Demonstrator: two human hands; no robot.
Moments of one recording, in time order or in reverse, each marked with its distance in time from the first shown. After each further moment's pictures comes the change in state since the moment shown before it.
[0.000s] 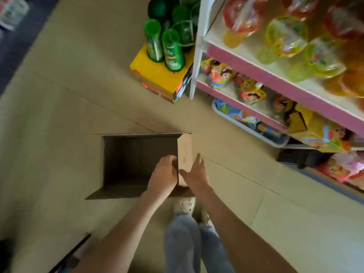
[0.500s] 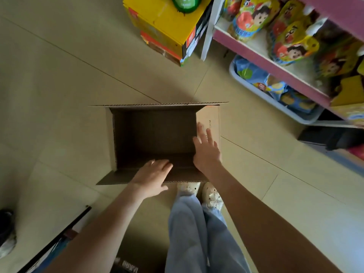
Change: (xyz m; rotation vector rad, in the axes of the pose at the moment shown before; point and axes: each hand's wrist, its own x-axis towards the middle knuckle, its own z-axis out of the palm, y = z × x) left_hand 0.004 -0.122 0.045 0.738 -0.496 0.331; right_hand 0.081 0.062 0.054 -0.787 -0.058 -0.318
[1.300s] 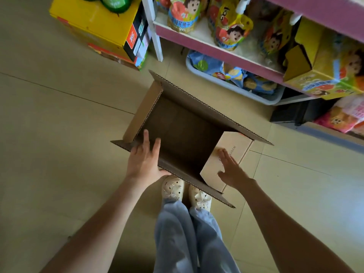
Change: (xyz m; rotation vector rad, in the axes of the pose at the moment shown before) left_hand 0.077 0.058 -0.020 0.106 0.332 -0.150; right_hand -0.061 0.179 0.078 0.399 -0.150 0.240
